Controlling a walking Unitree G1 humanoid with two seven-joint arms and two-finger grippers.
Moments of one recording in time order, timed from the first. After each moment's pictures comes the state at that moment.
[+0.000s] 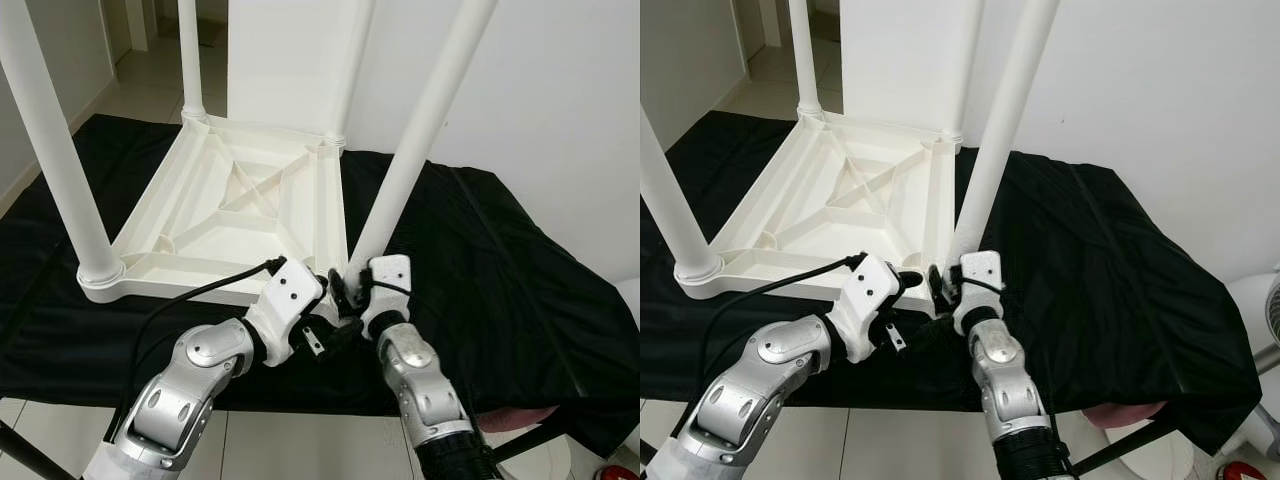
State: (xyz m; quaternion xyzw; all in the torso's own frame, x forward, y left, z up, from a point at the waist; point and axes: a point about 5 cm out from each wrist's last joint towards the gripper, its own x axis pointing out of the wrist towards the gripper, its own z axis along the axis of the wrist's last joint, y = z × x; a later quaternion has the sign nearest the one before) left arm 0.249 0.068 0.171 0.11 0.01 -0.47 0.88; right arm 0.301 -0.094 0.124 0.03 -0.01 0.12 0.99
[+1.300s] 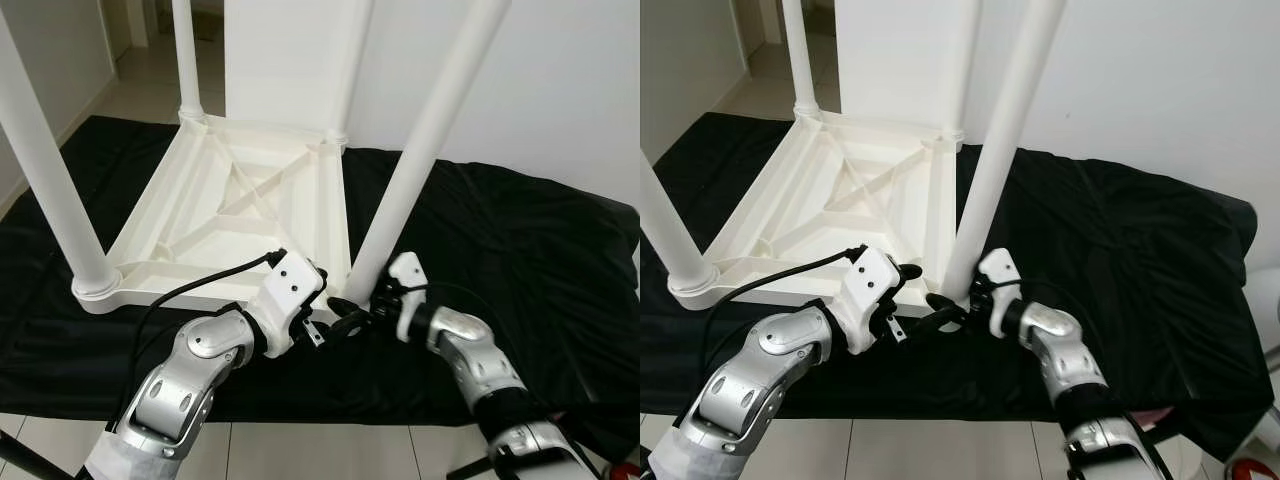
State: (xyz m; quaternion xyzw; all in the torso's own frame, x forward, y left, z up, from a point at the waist) left arm 0.256 0.067 0.175 0.11 0.00 -0.47 0.87; right arm 0.326 -0.116 0.118 -0.04 0.02 0.47 0.88
